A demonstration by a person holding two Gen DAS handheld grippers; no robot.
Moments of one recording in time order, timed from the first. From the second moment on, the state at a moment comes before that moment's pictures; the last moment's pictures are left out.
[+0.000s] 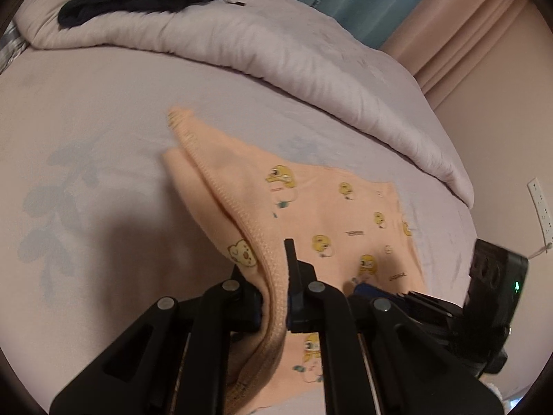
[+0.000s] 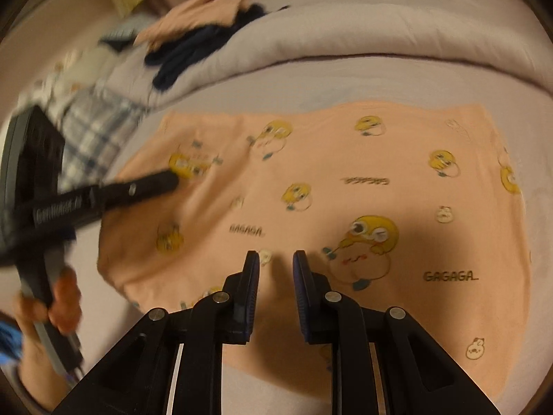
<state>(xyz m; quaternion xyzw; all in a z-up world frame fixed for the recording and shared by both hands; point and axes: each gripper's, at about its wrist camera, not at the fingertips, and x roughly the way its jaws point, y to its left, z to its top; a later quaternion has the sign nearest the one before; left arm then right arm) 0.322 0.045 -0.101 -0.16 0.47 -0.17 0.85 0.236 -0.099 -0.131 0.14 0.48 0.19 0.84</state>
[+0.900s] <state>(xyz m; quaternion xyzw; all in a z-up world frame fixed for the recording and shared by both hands) 0.332 -0.139 -0.096 0.00 0.51 -0.29 0.81 0.243 -0.245 -0.171 0.54 0.42 0.19 0.70</state>
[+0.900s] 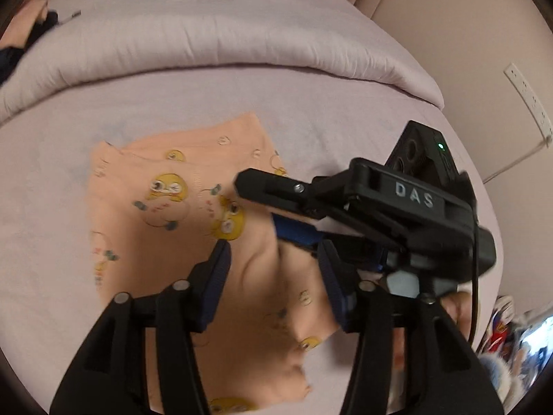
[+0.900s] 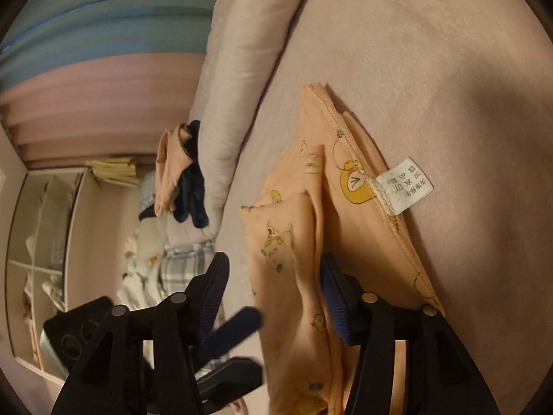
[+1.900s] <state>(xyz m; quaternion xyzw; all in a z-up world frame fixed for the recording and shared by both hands) 0.332 -0.044 -0.143 -0.07 0.53 -0.20 0.82 0.287 -0.244 -0.144 0.20 0.49 0.03 0.85</state>
